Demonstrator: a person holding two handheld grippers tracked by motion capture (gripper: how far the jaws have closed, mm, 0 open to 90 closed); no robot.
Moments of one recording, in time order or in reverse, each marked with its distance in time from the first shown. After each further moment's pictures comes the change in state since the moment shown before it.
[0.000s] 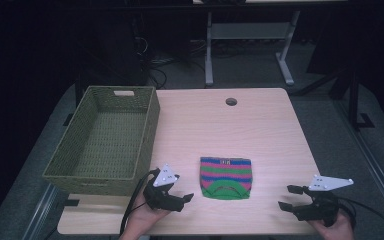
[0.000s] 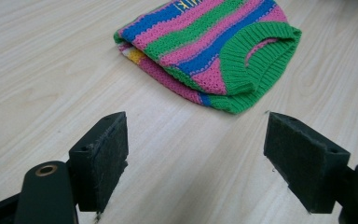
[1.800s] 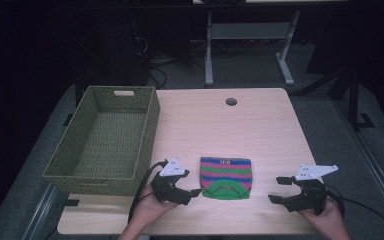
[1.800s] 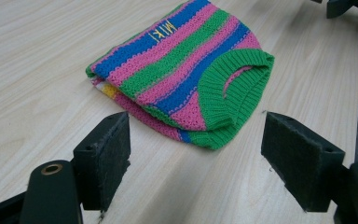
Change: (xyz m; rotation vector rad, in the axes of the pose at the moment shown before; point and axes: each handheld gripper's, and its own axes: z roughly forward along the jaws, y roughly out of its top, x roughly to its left) left arm 0.005 0.025 0.013 -0.011 -0.115 0.010; right arm 0.003 0.038 0.018 0.027 0.060 -0.072
